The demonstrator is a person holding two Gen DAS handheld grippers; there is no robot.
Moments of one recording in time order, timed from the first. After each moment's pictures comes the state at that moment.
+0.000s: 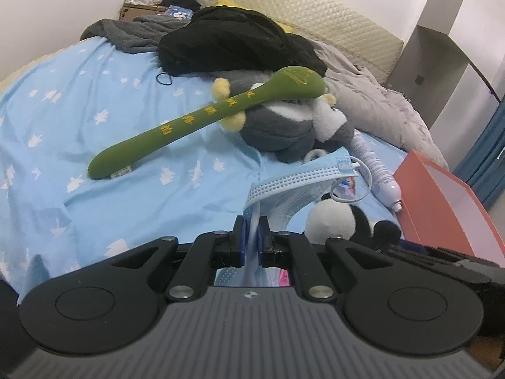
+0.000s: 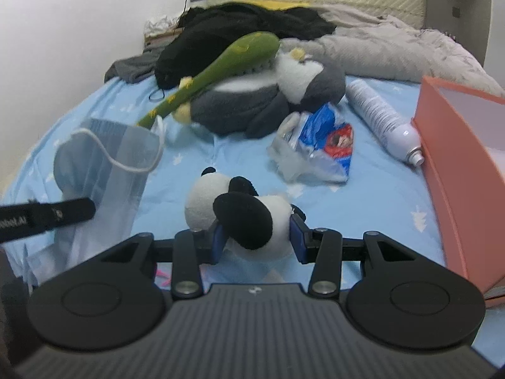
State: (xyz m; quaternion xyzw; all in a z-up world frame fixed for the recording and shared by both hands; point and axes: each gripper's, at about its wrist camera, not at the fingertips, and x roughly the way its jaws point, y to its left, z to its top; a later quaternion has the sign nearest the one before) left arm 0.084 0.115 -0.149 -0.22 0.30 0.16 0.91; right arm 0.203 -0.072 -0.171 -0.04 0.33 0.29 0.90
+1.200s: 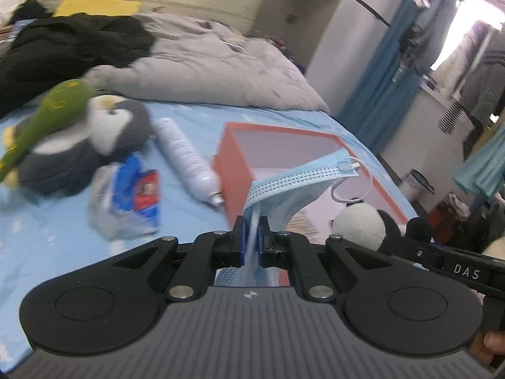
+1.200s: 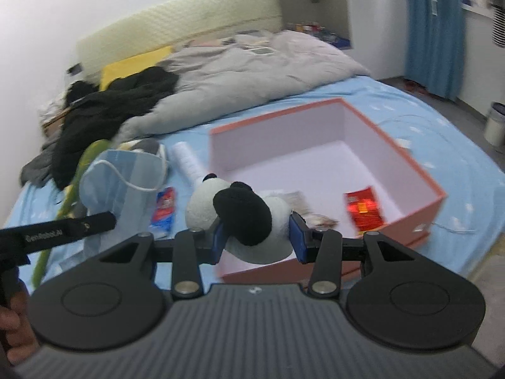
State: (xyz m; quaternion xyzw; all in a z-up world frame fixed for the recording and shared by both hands) left arm 0.247 -0.079 -0.061 -0.14 0.35 -0.09 0.92; right arm 0.223 -0.306 -0.067 0.09 0.34 0.08 0.93
